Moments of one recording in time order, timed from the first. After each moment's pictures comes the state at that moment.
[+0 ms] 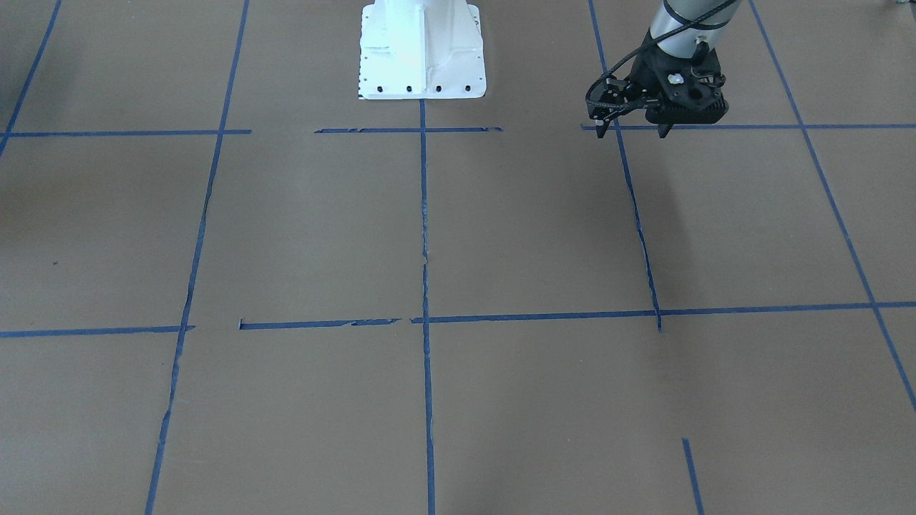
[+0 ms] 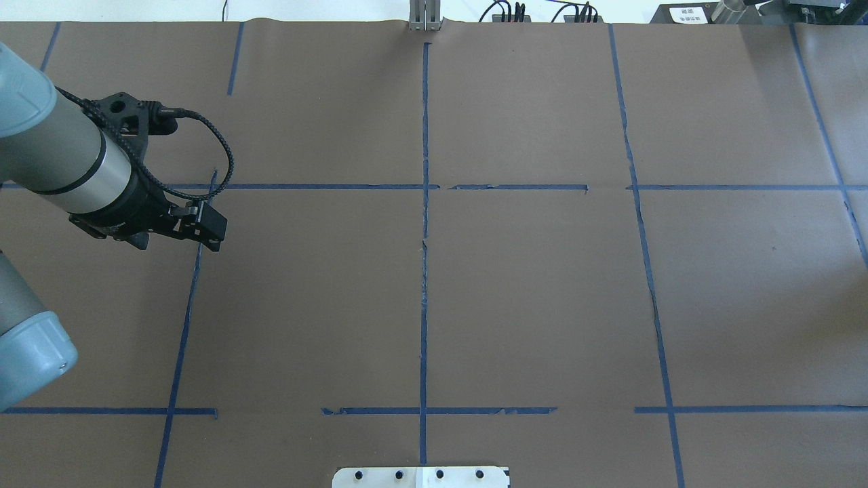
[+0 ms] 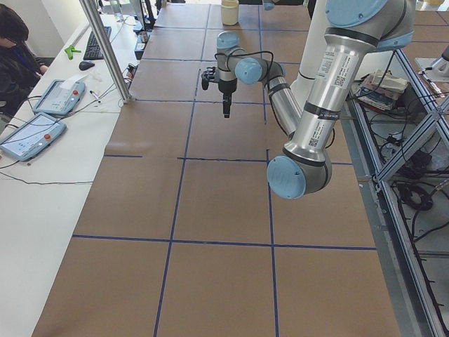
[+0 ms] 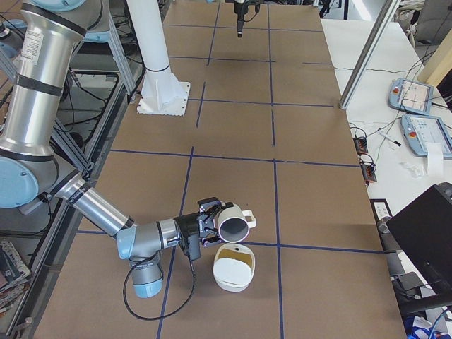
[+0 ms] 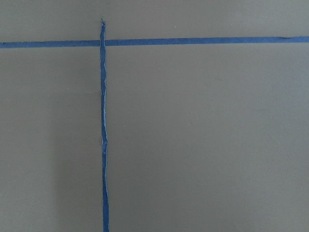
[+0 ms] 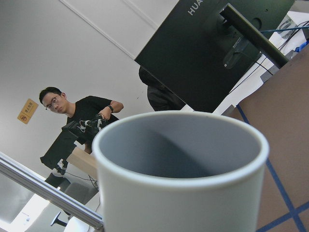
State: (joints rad) left arm -0.78 -1.92 -2.20 -1.24 -2.08 -0.96; right arm 1.34 -1.88 1.10 0.85 1.77 1.53
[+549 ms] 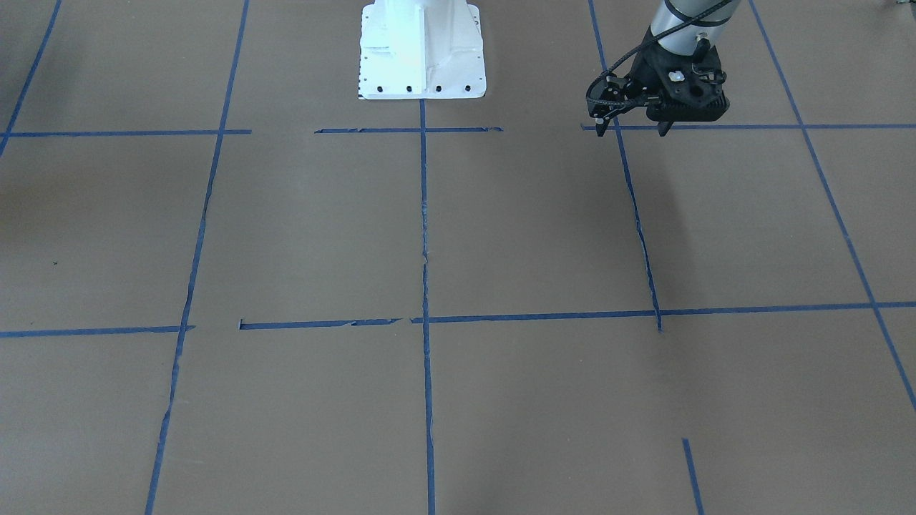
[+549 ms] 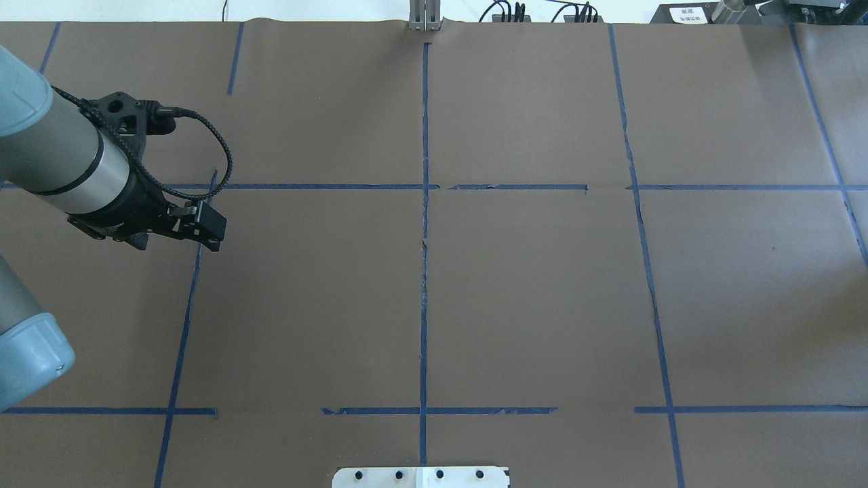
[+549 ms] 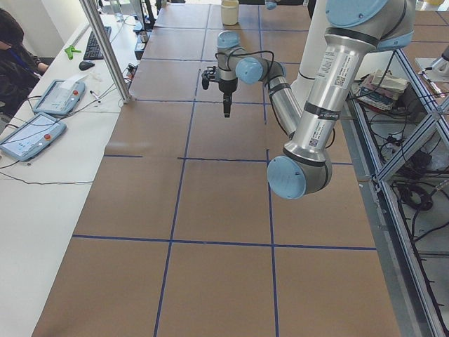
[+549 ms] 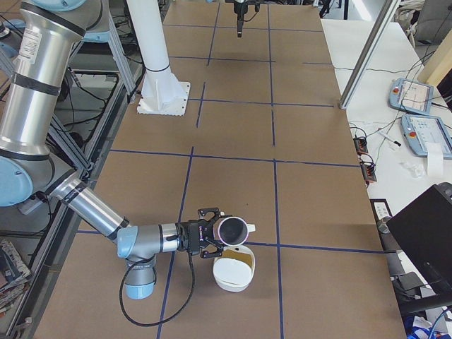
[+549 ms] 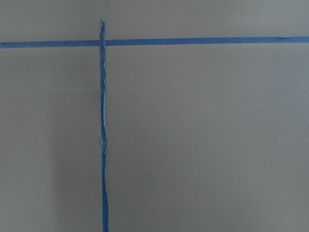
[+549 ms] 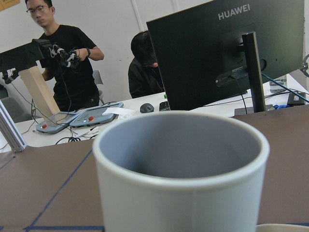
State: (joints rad) left arm -0.78 -1.91 -2.20 -1.24 -2.08 -0.97; right arm 1.37 -1.91 1.15 0.68 1.85 0.96
